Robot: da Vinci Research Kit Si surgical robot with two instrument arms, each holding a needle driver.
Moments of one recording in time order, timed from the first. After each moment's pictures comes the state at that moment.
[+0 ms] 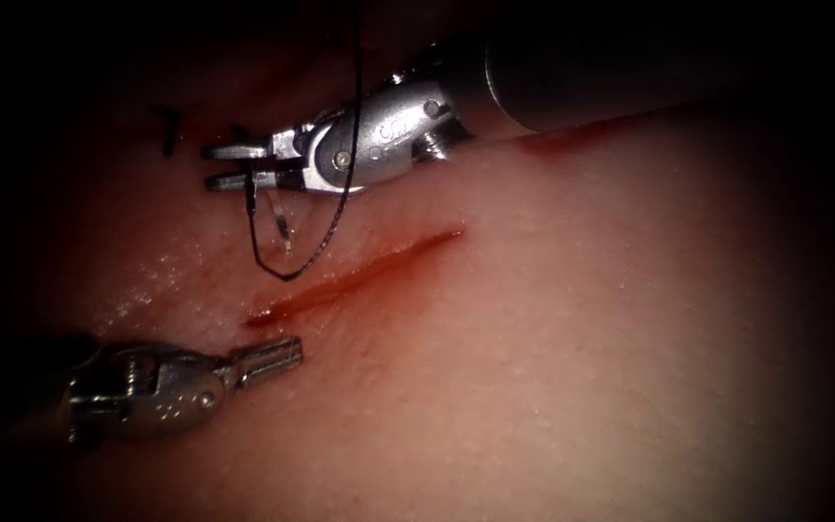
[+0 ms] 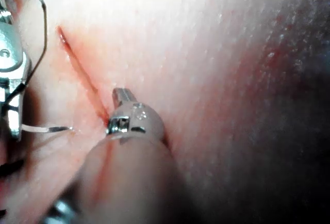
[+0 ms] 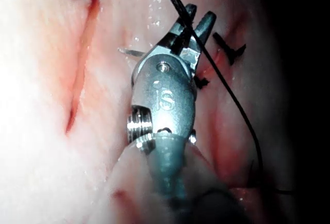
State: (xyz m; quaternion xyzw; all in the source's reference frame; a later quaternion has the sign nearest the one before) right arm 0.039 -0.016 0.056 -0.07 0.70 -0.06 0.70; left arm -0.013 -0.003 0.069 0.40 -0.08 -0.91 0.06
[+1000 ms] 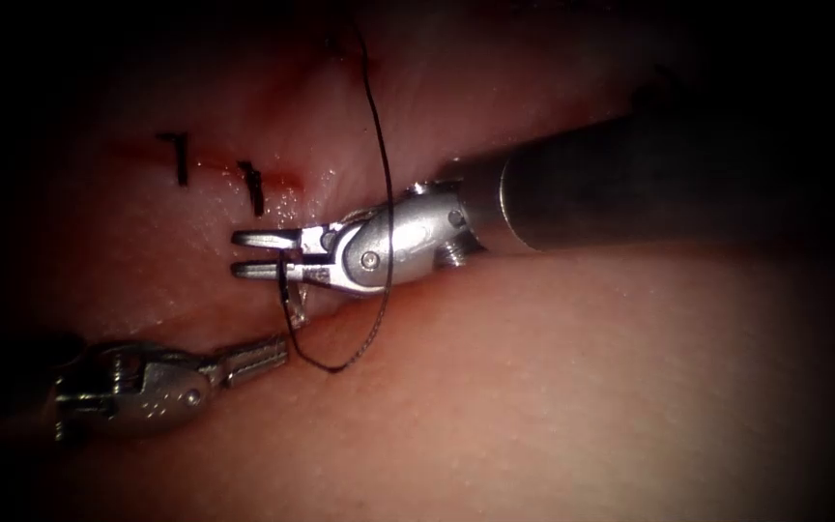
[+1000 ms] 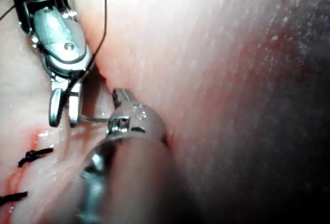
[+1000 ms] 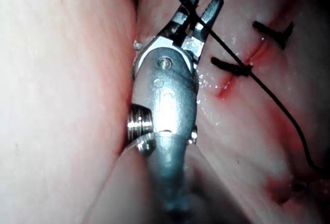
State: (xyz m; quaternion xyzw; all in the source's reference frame) right arm 0.037 -0.029 0.062 0.00 0.70 -0.06 0.72; left arm -0.012 -0.003 0.069 0.39 -0.08 -0.91 0.06
